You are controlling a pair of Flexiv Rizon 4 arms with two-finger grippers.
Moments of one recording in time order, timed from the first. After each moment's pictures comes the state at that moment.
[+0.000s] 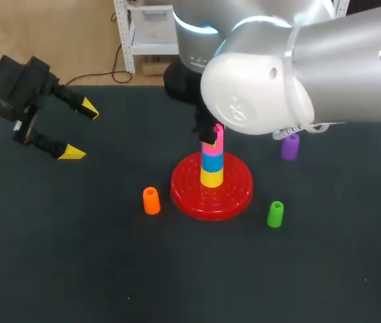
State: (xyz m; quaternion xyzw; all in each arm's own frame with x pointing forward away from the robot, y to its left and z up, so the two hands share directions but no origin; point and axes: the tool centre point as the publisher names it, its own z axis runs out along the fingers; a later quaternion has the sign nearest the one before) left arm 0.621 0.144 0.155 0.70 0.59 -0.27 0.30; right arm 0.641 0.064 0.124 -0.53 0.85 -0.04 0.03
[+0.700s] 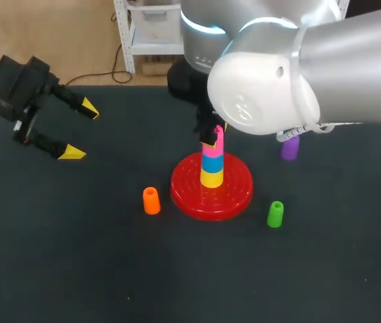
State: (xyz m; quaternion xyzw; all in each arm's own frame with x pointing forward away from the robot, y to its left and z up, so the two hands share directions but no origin) left arm 0.621 0.144 0.155 0.70 0.59 -0.27 0.30; right arm 0.641 0.065 0.120 -0.52 0.85 -0.03 0.04
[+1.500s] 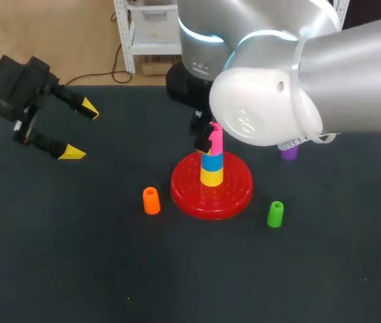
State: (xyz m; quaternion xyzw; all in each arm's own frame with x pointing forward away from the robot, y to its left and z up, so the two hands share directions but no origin) left arm 0.621 0.144 0.155 0.70 0.59 -0.27 0.30; right arm 0.642 0.068 0.117 -0.51 0.86 -0.04 0.05
